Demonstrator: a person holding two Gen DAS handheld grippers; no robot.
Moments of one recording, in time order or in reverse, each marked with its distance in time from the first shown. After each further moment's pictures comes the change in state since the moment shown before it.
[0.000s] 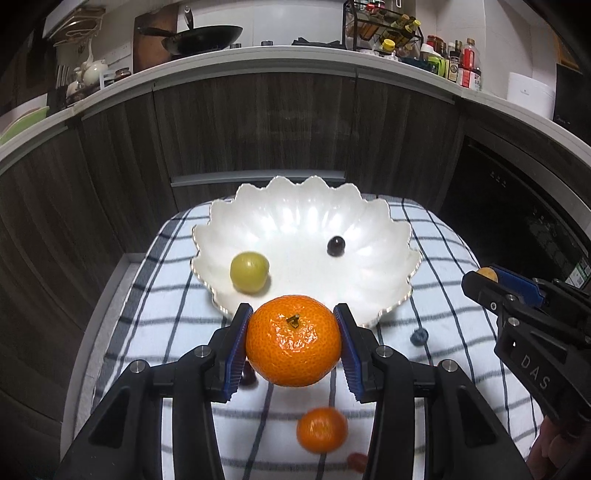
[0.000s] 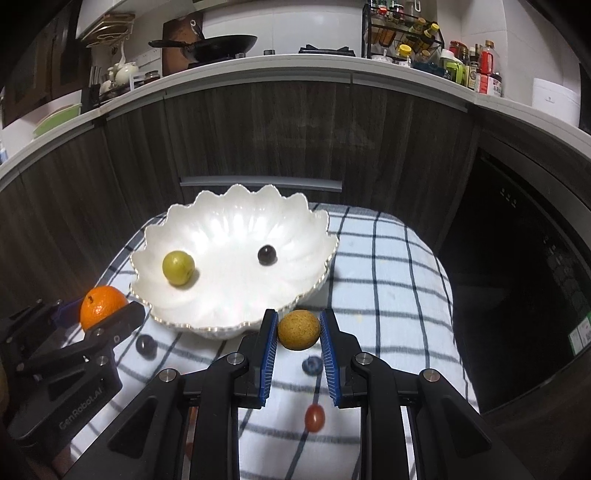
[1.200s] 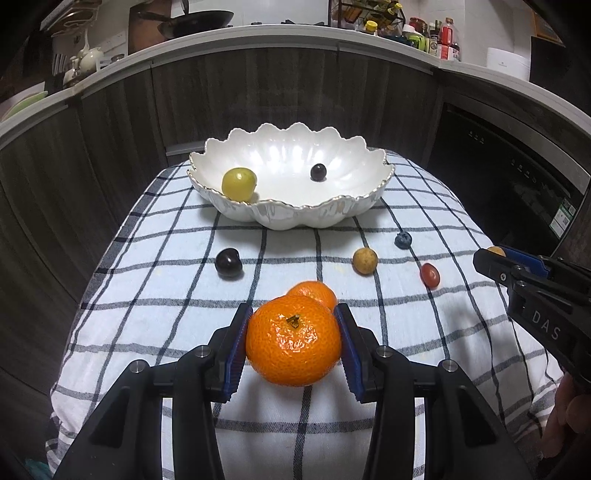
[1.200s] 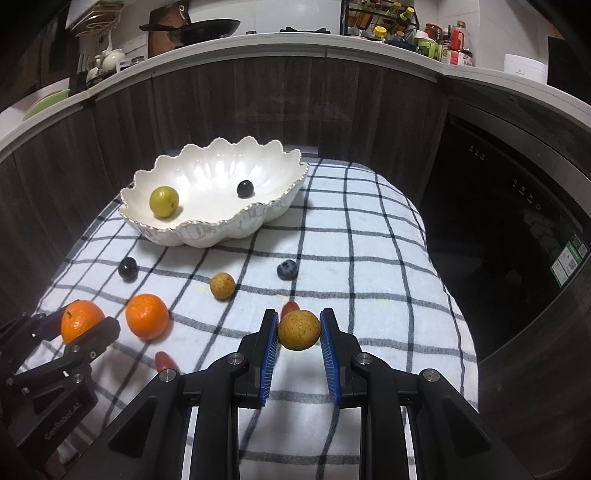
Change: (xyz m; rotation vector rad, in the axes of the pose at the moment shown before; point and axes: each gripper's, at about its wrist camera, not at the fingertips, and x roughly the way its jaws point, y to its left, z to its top) left arm -0.026 -0.009 -0.102 0.024 0.048 -0.028; right arm -0.029 -0.007 -0.089 0.030 0.055 -0.074
